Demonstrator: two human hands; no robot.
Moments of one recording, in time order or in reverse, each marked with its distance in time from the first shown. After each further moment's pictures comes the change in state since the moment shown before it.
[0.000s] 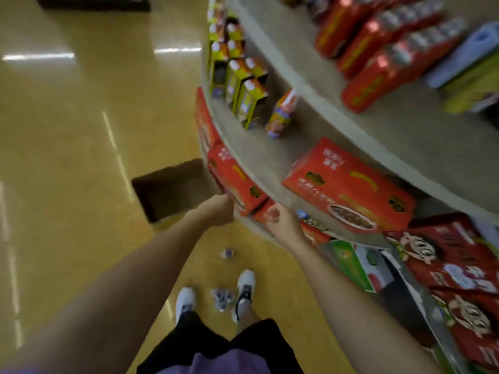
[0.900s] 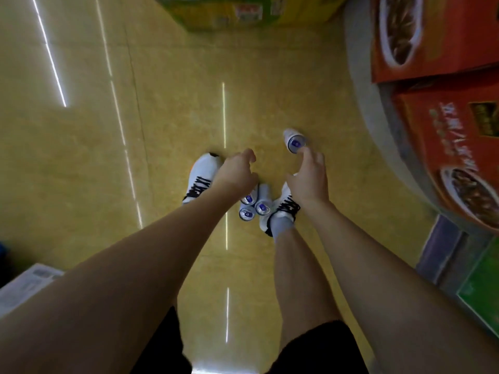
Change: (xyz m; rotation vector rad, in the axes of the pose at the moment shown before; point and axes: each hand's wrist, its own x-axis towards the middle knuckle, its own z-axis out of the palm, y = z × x) left_hand 0.204 -0.216 0.471 -0.588 -0.010 -0.797; right_hand 0.200 0.302 0.415 -0.303 -0.483 0.014
